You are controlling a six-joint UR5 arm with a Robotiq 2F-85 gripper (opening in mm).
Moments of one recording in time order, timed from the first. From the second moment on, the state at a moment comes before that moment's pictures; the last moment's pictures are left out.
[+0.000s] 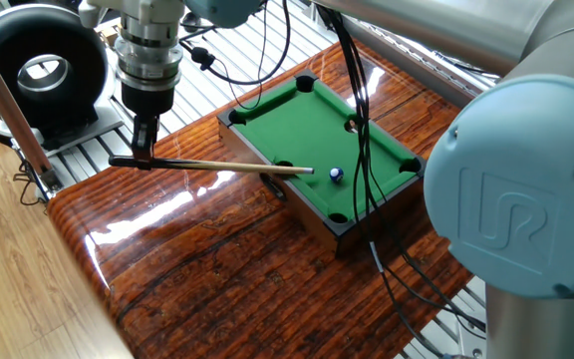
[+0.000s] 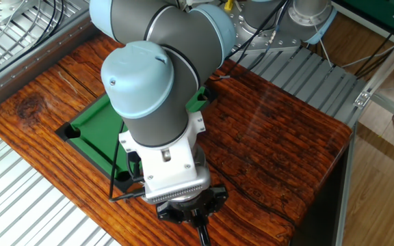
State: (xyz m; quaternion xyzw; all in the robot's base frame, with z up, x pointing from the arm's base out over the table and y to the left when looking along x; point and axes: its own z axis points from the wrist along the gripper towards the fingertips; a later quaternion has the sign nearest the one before) arm 0.647 0.253 0.102 -0.42 0.90 0.12 0.06
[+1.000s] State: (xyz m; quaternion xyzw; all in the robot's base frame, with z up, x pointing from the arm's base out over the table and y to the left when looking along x) arm 0.639 0.254 0.103 -0.43 0.89 0.13 0.05
